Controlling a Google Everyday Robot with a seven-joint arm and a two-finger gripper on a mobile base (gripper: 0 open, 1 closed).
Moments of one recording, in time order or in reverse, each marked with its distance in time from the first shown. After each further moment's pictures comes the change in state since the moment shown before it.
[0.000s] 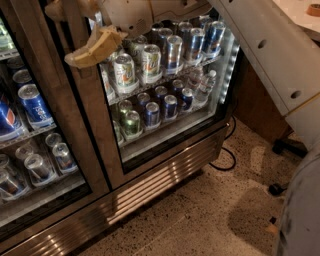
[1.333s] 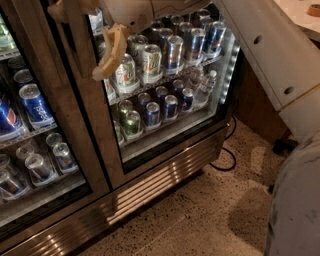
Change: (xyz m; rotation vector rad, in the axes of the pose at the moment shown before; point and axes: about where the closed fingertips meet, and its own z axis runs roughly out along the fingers) arm 0.002 -0.007 -0.006 -0.013 0.017 -0.008
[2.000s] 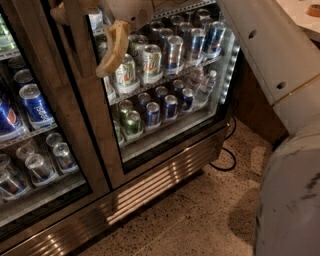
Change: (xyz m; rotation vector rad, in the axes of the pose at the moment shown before) arm 0.009 -0.005 -0.006 -0.022 0.055 0.005
